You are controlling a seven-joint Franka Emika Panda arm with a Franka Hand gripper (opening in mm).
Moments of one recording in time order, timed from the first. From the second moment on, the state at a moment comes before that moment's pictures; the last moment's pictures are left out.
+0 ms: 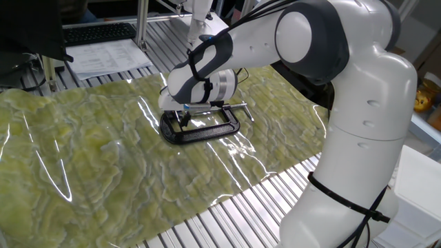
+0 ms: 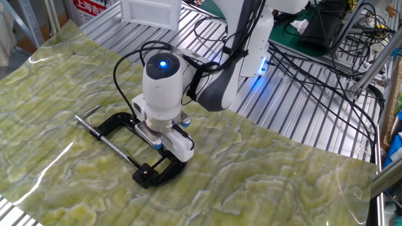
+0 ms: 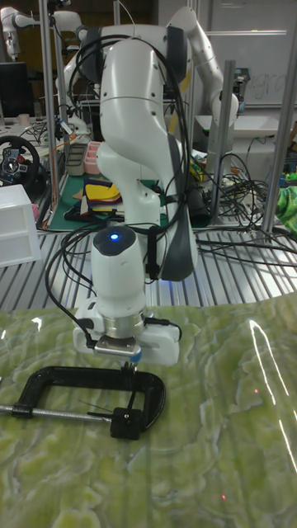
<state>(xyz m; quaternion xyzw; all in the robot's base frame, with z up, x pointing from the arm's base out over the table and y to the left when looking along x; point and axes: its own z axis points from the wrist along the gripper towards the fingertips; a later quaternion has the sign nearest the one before) 0.543 -0.025 0.089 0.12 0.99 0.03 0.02</state>
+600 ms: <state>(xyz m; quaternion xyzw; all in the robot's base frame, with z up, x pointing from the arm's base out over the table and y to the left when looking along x) 0.547 -0.020 0.091 0.13 0.99 0.03 0.02</state>
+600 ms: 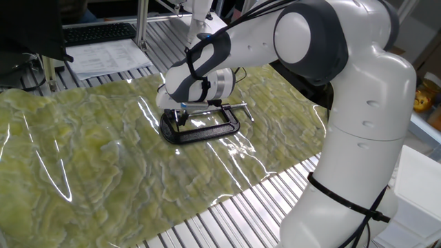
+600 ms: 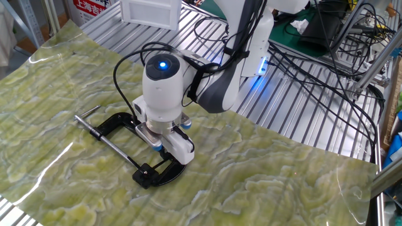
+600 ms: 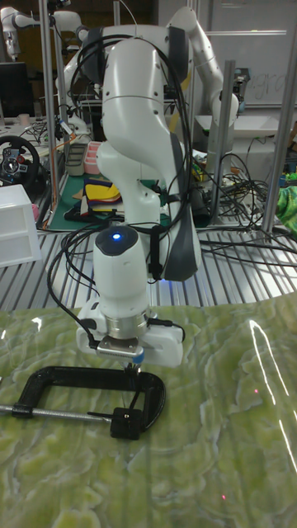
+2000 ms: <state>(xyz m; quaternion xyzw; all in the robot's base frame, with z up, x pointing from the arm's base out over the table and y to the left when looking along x) 0.553 -0.007 0.099 0.14 0.99 0.03 0.01</state>
